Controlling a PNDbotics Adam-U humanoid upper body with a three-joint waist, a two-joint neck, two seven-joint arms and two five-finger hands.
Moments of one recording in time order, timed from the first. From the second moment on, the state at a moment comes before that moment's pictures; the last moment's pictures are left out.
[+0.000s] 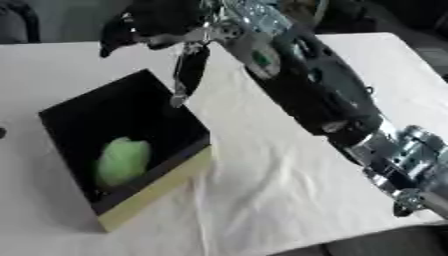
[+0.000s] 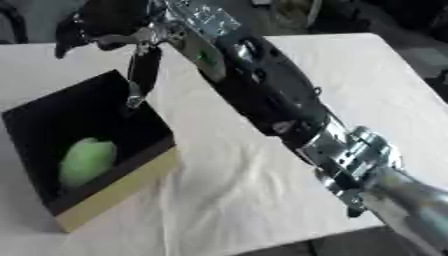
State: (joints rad) left arm -0.30 0.30 -0.06 -1.87 0.16 -0.06 -0.29; right arm -1.08 -0.46 0.37 -1.39 0.88 -0.58 0.57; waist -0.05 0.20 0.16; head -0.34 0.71
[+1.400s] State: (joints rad) left arm -0.28 0.30 -0.03 -1.85 0.12 -0.04 -0.24; right arm -0.71 -0.60 -0.09 -1.14 -0.13 -0.22 -0.15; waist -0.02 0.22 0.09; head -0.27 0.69
